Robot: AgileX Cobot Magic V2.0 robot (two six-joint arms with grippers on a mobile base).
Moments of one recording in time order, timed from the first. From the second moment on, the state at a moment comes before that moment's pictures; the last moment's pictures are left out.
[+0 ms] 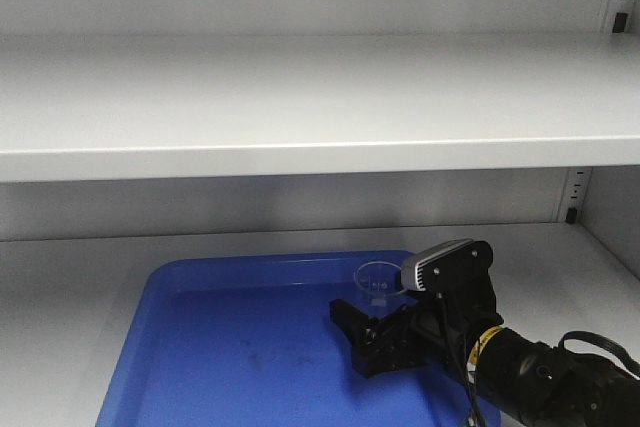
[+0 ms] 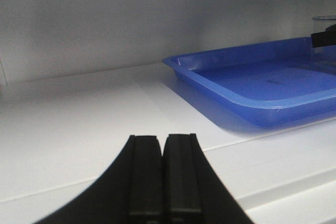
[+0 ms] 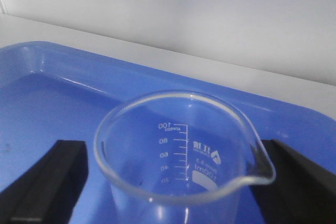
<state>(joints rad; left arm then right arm) -0.25 -0.01 0.03 -0.03 0.01 0.09 0.38 1.65 -0.86 -0.43 -0.55 0.30</state>
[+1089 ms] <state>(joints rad) -0.25 -0.01 0.03 -0.03 0.01 0.09 0.38 1.04 -0.70 -0.39 0.03 0.36</state>
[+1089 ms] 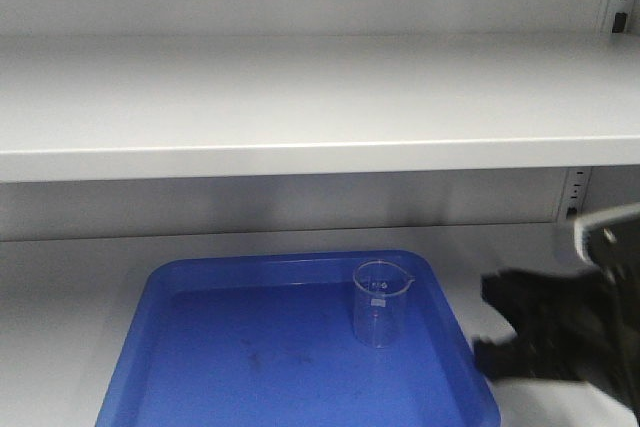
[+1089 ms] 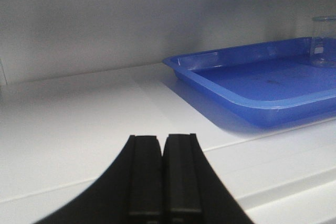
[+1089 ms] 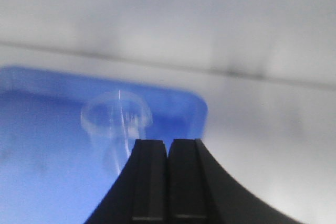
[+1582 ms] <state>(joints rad) -0.25 -0.01 0.03 -0.03 0.01 0.09 0.38 0.62 -0.40 -0.39 0.06 0.36</state>
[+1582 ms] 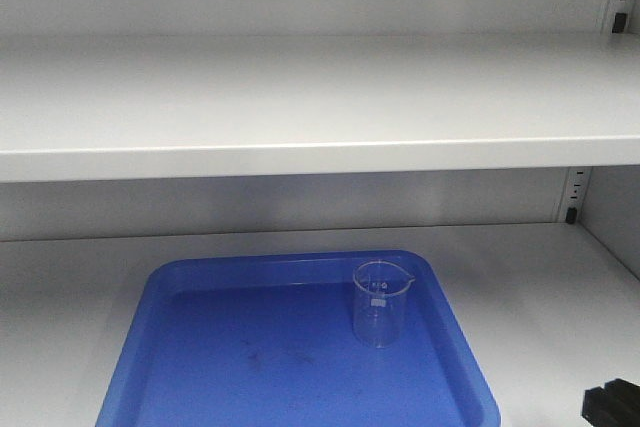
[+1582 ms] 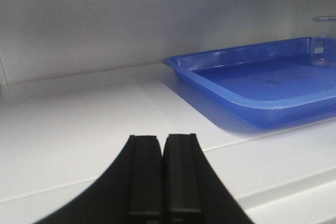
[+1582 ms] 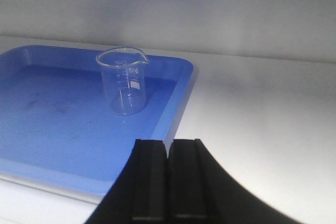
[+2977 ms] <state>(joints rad) -0.25 -0.01 0.03 -0.03 0.01 0.09 0.12 -0.01 0.03 -0.10 0.11 0.23</state>
